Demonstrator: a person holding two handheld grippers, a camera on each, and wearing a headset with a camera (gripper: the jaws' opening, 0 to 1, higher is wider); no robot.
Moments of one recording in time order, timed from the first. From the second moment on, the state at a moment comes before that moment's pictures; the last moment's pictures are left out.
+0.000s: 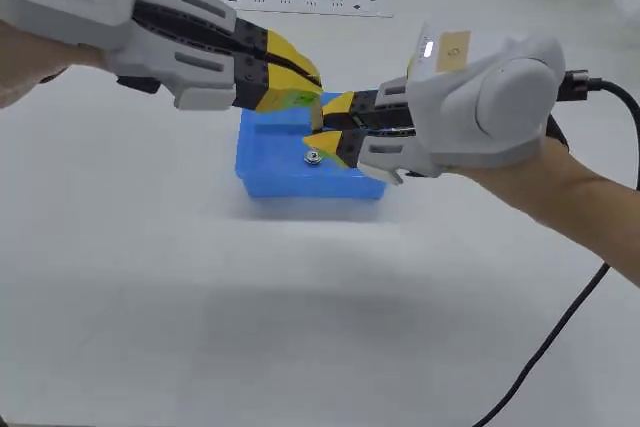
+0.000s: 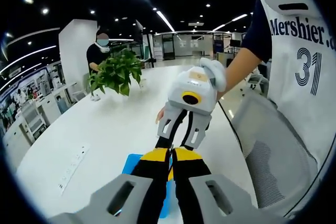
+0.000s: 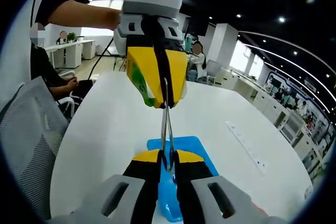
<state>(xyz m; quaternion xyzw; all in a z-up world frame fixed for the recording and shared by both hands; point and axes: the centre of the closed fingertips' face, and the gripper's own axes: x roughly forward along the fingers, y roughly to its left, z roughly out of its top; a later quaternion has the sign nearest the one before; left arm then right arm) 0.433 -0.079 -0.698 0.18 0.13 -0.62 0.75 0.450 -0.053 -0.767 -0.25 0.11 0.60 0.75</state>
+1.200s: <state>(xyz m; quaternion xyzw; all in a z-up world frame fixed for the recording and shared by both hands) 0.474 -0.068 -0.765 0.17 0.19 -0.61 0.75 0.490 -0.045 -0.842 -0.25 0.17 0.60 0.74</state>
